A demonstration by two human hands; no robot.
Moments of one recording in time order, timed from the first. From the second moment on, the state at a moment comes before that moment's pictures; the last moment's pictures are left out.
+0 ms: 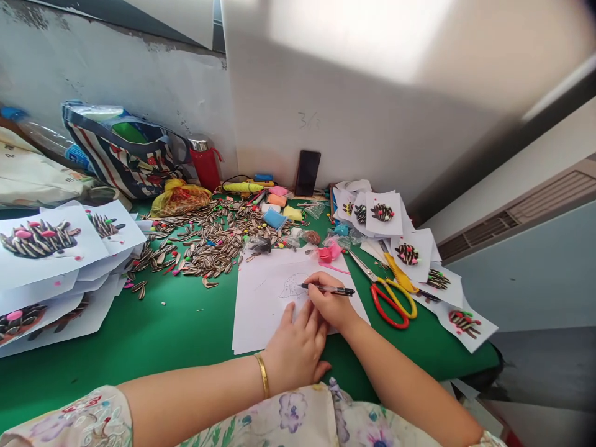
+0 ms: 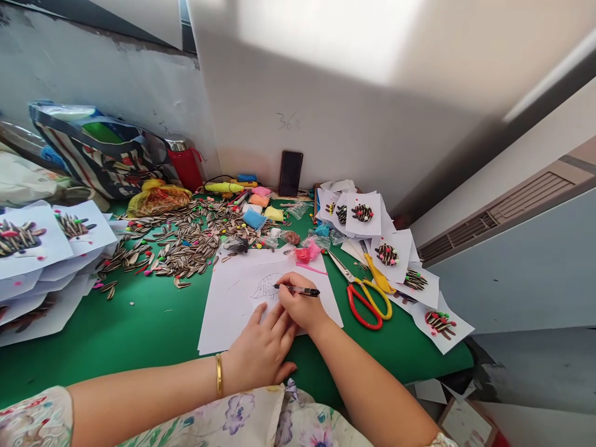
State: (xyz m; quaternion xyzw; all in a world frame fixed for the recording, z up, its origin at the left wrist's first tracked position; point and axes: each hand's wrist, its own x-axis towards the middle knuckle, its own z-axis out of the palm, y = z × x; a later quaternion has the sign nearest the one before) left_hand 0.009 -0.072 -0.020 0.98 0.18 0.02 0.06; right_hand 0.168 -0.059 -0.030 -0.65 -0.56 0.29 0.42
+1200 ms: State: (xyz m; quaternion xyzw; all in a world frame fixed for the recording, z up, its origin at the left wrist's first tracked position) left_hand 0.010 -0.072 -0.023 0.98 0.17 0.02 0.07; right_hand 0.166 -0.064 -0.029 -0.66 -0.58 0.26 0.40
